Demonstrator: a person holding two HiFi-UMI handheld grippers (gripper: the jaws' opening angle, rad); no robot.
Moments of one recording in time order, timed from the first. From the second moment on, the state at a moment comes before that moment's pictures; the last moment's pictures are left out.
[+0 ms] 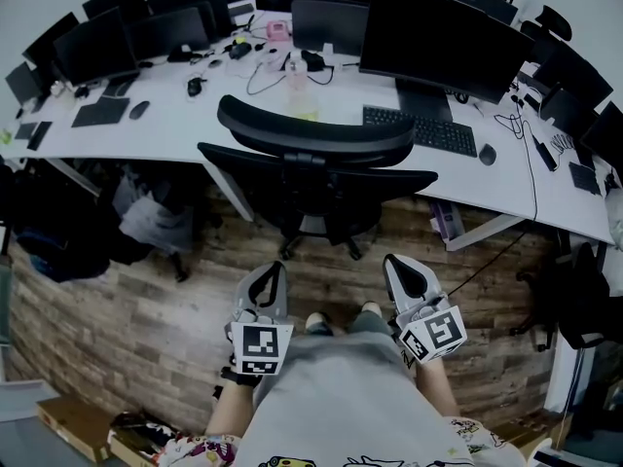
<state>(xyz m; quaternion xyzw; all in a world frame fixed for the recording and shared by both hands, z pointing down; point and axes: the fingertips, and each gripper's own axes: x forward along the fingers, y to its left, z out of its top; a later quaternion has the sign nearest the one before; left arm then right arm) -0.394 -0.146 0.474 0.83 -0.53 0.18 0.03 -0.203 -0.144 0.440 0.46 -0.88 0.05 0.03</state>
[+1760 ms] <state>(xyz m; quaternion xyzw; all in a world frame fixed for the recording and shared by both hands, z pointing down) -0.403 -0.141 0.468 0.83 -0.53 0.16 0.03 -0.204 -0.142 0.441 0.47 -0.88 0.07 0.03</state>
